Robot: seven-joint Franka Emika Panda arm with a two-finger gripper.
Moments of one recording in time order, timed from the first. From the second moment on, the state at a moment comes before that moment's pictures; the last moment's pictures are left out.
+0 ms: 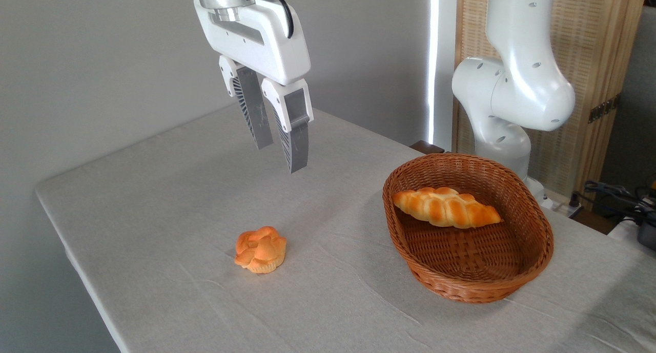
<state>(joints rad) -0.06 -0.01 0.04 -1.54 0.00 1.50 0.84</state>
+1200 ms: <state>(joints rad) -0.07 -0.01 -0.01 -1.60 -0.04 1.58 0.75</state>
